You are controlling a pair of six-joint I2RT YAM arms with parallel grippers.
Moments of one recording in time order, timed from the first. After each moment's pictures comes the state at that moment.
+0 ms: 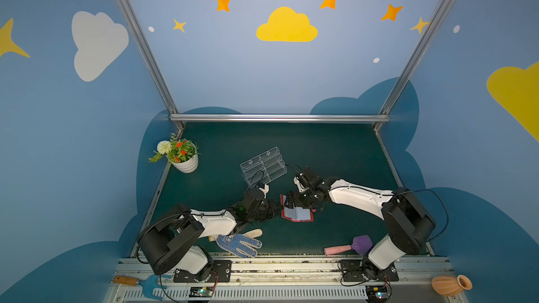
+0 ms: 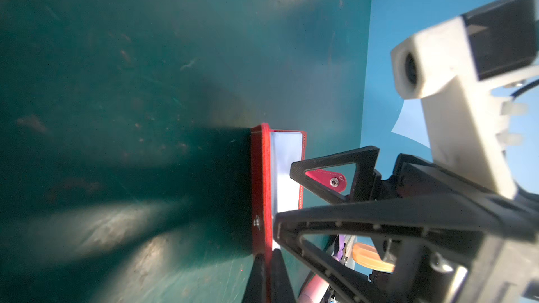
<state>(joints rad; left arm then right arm) -0.78 1.46 0.41 0.45 0.30 -1.15 0.79 1.64 0.95 -0.50 -0.22 0.65</state>
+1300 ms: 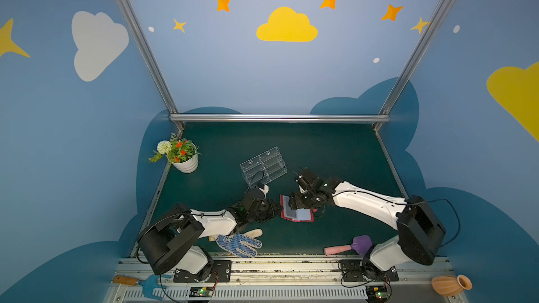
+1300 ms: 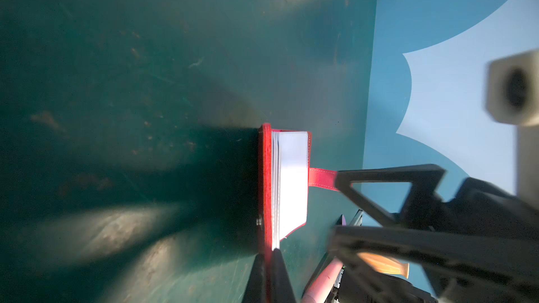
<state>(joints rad) -0.78 1.46 0.41 0.45 0.29 -1.15 0.87 1.57 1.00 -0.63 -0.04 0.65</state>
